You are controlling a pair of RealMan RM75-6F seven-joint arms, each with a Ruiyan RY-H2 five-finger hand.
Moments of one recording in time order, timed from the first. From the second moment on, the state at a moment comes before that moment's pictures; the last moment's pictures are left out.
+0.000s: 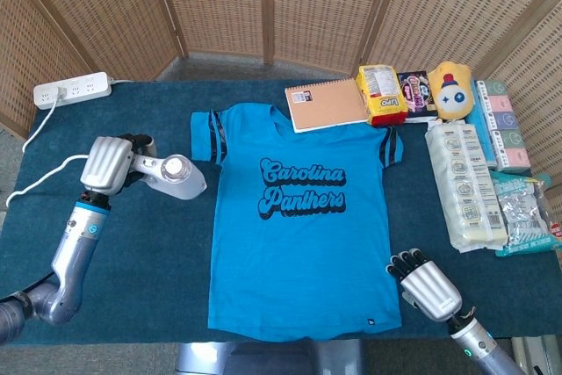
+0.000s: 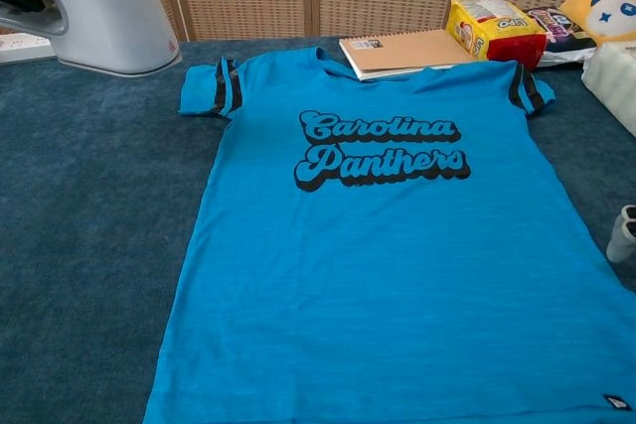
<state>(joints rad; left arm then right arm) -0.61 -1.37 -0.25 -1.44 1.31 1.21 0.04 0.22 -1.54 -0.14 -0.93 -1.94 1.54 -0.06</state>
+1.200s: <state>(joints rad) -0.58 -1.37 -0.24 -1.44 1.30 1.22 0.03 0.25 -1.61 -0.17 -0.84 -1.91 1.53 -0.03</state>
